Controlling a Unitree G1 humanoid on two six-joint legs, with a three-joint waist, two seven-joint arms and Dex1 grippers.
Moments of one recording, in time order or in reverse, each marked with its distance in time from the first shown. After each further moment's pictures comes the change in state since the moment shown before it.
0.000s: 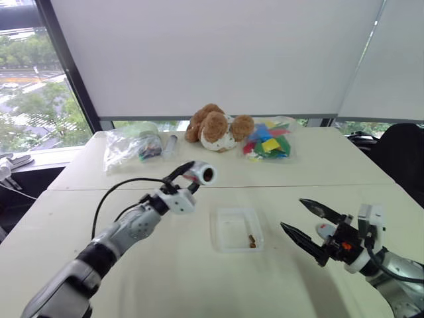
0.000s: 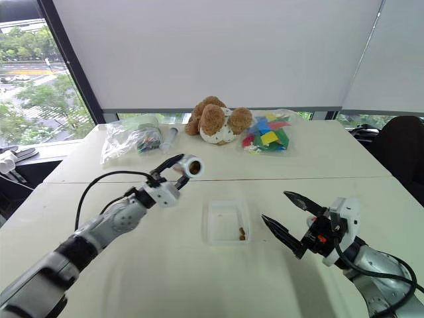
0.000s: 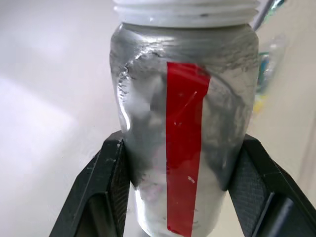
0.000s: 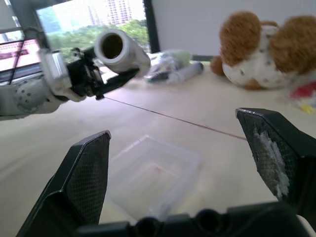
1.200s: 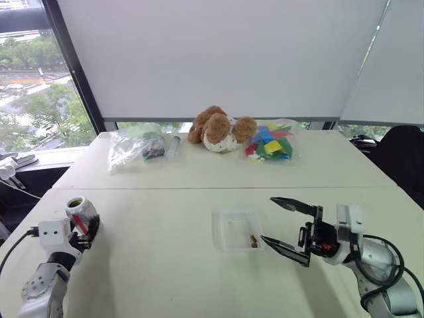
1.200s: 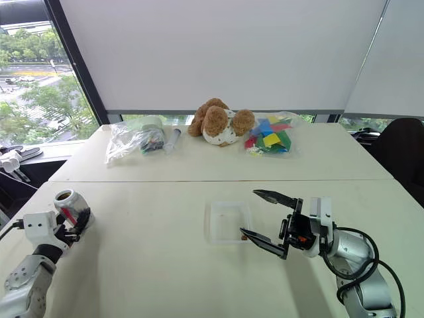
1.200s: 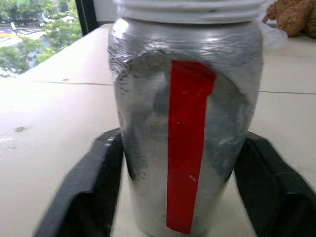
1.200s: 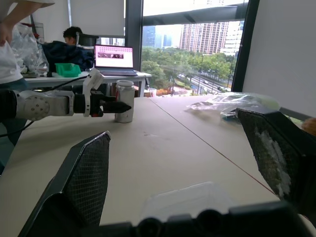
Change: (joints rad) left arm 0.528 -0.172 0.840 -0.053 -0.524 0.446 -0.354; right arm -0.178 0.031 0.162 0.226 -0.058 -0.285 0.283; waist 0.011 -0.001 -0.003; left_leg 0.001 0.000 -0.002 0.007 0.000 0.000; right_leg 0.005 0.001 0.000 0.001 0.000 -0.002
